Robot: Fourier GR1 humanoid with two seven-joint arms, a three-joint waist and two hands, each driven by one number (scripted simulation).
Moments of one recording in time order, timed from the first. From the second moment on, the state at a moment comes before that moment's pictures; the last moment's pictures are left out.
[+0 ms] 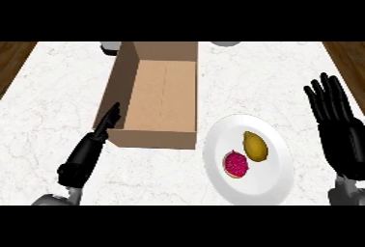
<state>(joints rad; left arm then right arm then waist) -0.05 0.35 -0.33 -1.57 0.08 0.12 -0.06 -0.07 -0.28 -0.02 -1.72 -0.30 0.03 -0.15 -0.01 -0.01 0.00</state>
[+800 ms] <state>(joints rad) -0.06 0.51 -0.09 -1.44 -0.02 0.27 0.08 -0.13 -0.54 0.14 -1.35 -0.07 0.49 -0.58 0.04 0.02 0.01</state>
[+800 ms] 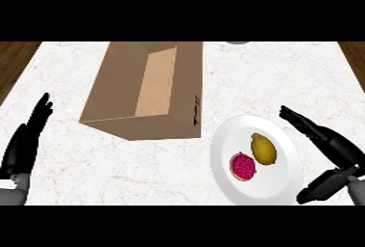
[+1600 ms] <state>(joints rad) -0.14 0.51 -0.05 -1.32 -0.03 0.24 0.07 -0.48 -0.70 0.37 -0.96 0.43 0.32 -0.85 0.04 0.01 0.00</state>
